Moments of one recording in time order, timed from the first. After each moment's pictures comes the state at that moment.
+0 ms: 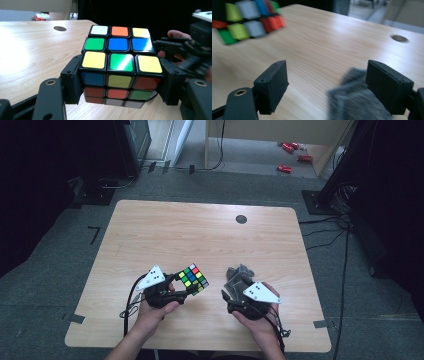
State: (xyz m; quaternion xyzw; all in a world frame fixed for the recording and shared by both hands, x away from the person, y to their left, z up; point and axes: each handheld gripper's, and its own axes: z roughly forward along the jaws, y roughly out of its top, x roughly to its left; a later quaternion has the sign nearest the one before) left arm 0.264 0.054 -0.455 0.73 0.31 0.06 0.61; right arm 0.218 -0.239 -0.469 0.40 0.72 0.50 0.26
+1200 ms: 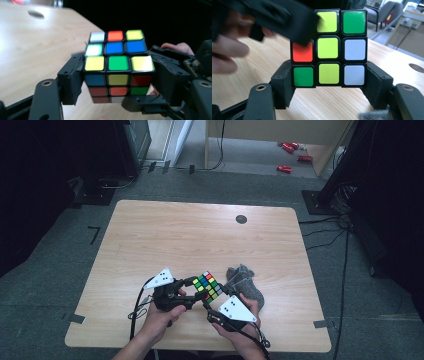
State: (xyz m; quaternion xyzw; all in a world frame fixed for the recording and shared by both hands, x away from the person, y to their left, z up) left arm 0.258 0.038 -0.452 0.72 0.31 0.00 0.62; right arm 0.194 -0.187 -0.473 0.33 0.73 0.50 0.31
